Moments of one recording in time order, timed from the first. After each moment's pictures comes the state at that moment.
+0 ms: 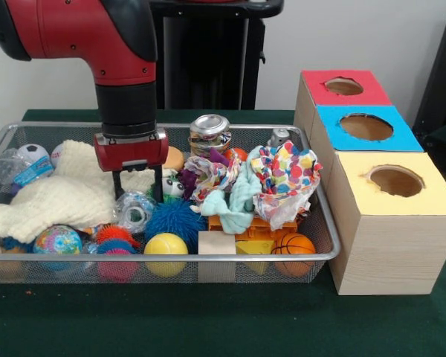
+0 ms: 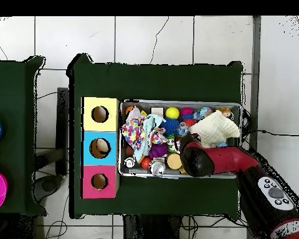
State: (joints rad) arm -0.79 -0.47 0.40 1.71 -0.78 0.20 1.57
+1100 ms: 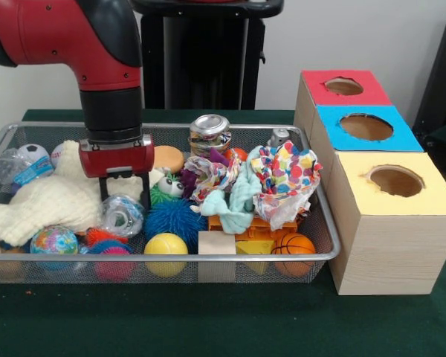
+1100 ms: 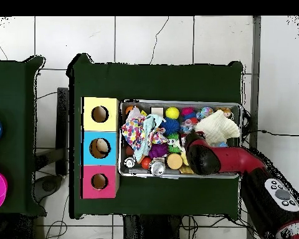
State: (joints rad) arm -0.84 -0.44 0.43 1.68 -0.73 0.19 1.57
